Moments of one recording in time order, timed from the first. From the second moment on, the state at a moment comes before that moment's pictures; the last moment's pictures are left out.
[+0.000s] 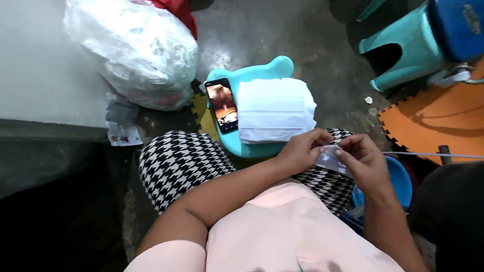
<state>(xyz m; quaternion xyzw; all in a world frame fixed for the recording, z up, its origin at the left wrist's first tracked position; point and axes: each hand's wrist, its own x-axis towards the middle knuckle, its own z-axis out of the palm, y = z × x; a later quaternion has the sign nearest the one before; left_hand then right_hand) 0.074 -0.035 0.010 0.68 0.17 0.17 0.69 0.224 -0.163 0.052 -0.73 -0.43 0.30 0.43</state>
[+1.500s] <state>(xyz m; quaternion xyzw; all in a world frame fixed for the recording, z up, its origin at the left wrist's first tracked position) 0.071 -0.031 0.013 0.66 0.17 0.13 0.72 0.232 -0.166 0.037 -0.69 -0.59 0.18 0.37</state>
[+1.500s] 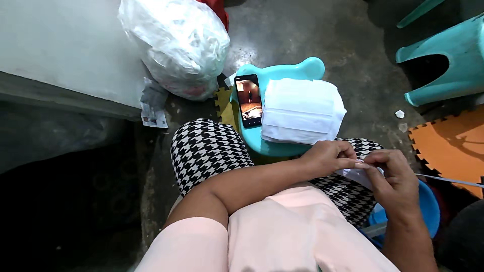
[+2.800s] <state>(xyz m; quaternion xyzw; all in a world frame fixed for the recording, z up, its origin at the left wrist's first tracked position) 0.070 -0.032 0.018 0.72 0.14 0.17 0.65 0.224 -0.159 0.042 -0.67 -0.58 0.15 0.45</state>
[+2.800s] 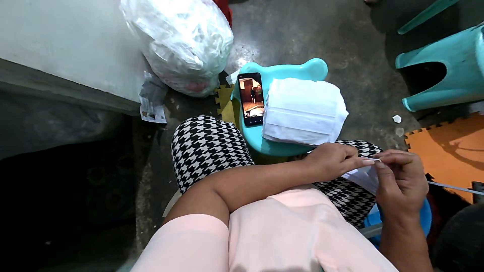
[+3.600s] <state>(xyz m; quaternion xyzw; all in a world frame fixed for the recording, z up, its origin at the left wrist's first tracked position) 0.068 -0.033 0.030 0.71 0.10 0.21 0.67 0.215 -0.162 0.054 -0.68 -0.62 0.12 0.38</state>
